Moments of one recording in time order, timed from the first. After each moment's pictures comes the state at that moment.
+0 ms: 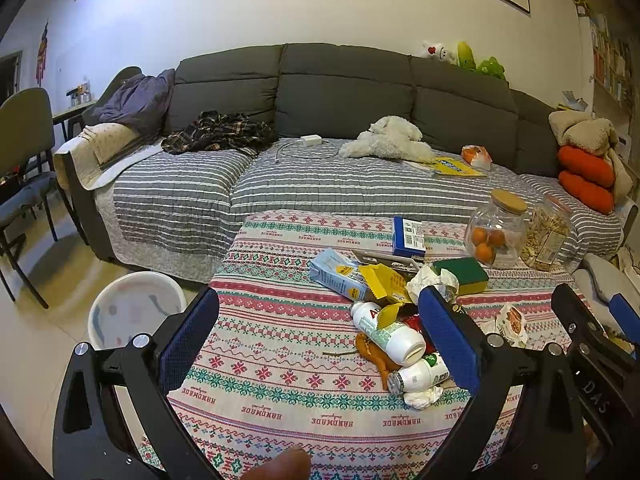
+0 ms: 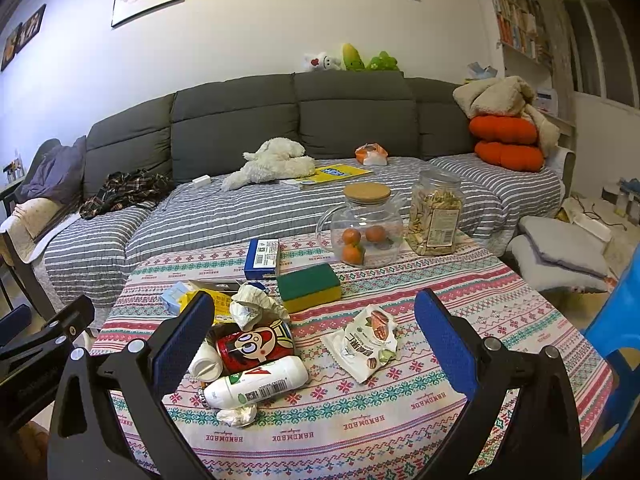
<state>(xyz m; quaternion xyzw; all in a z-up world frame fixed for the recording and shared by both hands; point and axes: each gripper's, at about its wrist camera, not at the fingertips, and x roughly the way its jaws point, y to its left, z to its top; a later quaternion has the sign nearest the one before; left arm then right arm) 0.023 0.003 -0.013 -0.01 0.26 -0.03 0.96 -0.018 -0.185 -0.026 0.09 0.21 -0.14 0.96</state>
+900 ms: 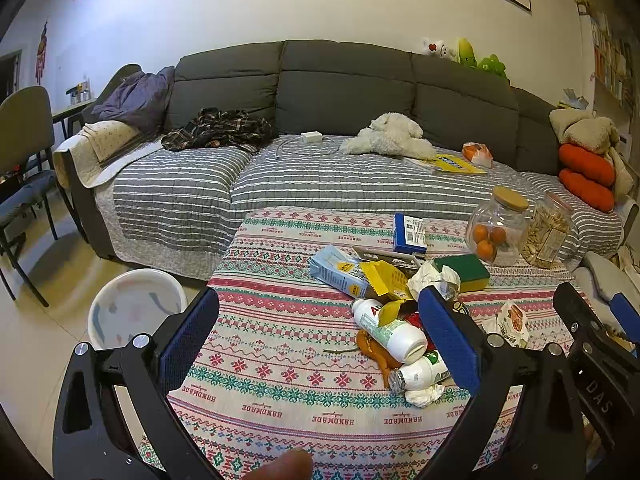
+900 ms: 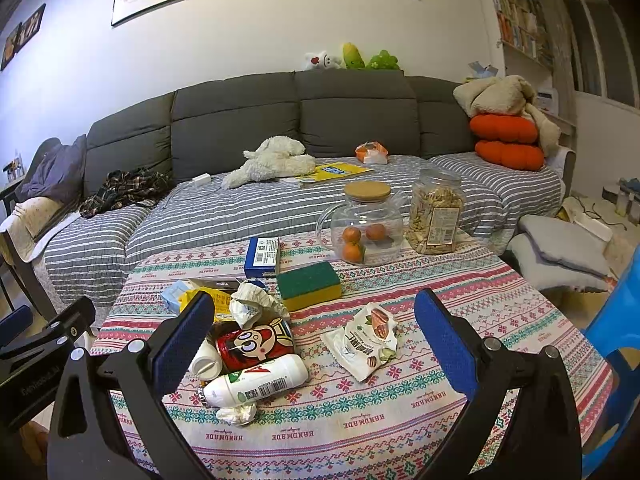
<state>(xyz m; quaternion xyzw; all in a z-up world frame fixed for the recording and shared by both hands) 0.022 0.004 -0.017 -0.01 0.27 -0.03 0.96 -0.017 -0.185 -0.027 0.09 0.21 -0.14 0.96</state>
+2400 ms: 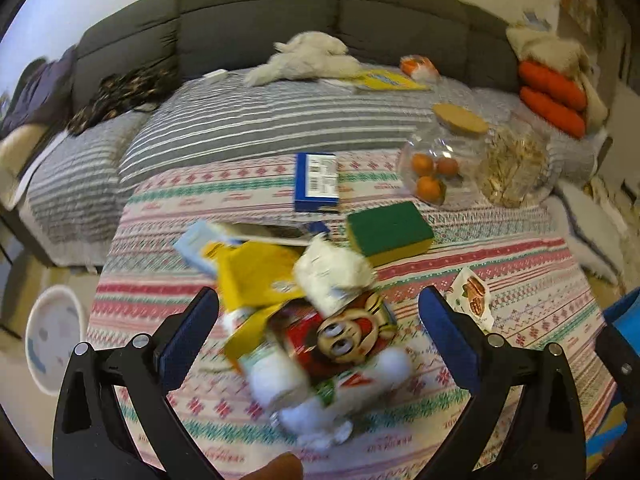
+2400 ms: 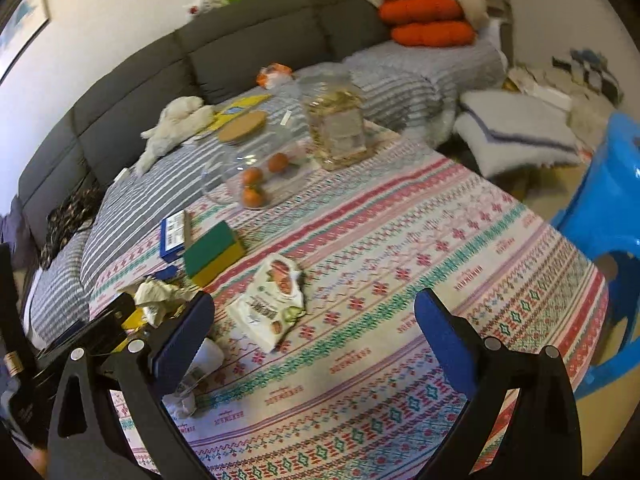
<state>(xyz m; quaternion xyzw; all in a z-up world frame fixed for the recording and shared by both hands) 0.120 -0.121 -0.049 0.06 0.40 -0.13 0.90 -0.019 -0.317 -0.060 0.27 0.33 -0.22 0.88</state>
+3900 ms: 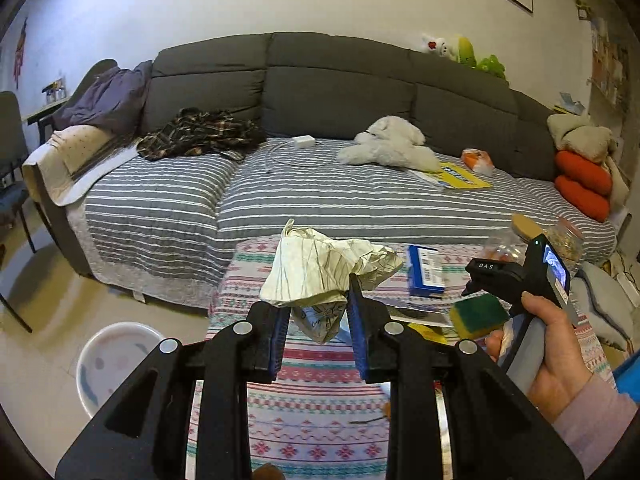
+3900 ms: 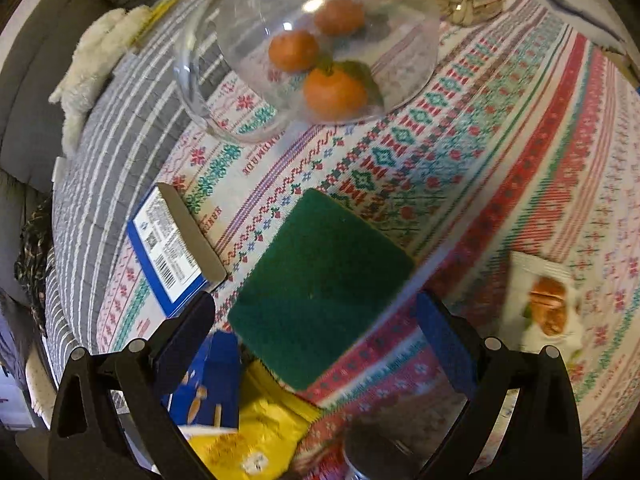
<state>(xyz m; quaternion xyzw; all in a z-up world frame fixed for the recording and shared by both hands) 0.118 0.037 0.013 -0.01 0.29 -0.06 0.96 0.243 -0.278 -0.158 0.43 0.50 -0.23 0.72</state>
